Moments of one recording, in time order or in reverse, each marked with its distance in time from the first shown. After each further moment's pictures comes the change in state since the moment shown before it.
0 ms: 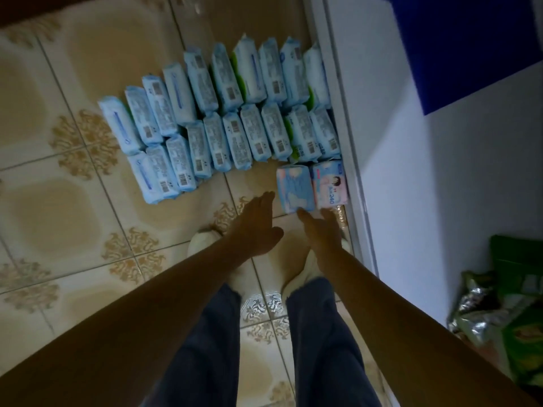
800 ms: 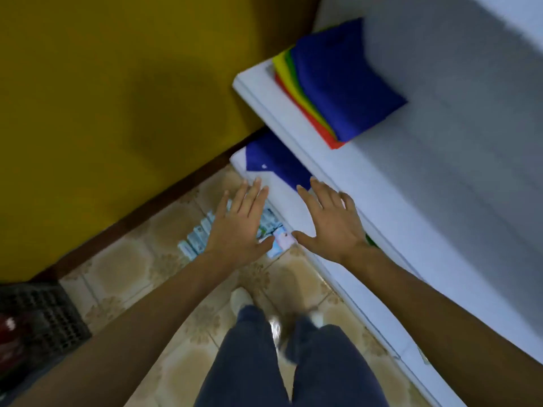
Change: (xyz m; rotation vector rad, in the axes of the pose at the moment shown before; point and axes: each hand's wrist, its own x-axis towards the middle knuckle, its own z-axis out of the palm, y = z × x) left_hand -0.461 0.137 -0.242 0.603 0.734 0.747; right_hand -0.539 -0.117 -0.198 -0.962 0.646 -0.956
